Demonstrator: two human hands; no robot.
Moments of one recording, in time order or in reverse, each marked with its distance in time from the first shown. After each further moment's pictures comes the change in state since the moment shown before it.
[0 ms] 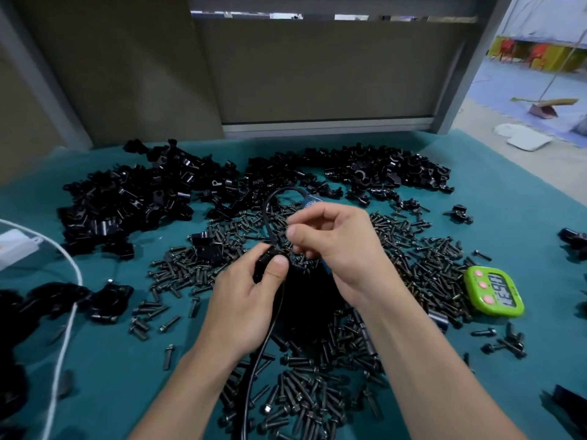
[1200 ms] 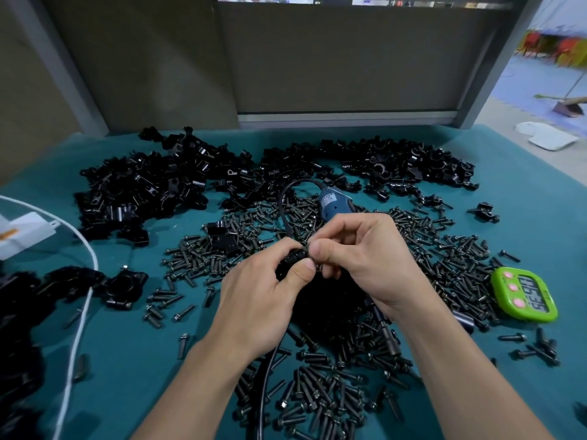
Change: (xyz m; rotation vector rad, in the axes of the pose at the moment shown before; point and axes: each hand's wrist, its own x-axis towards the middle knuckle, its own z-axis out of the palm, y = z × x) left_hand -0.002 0.005 -0.008 0.166 -0.059 0.040; right_hand -0.007 0.019 -0.017 -0.140 -0.177 -0.042
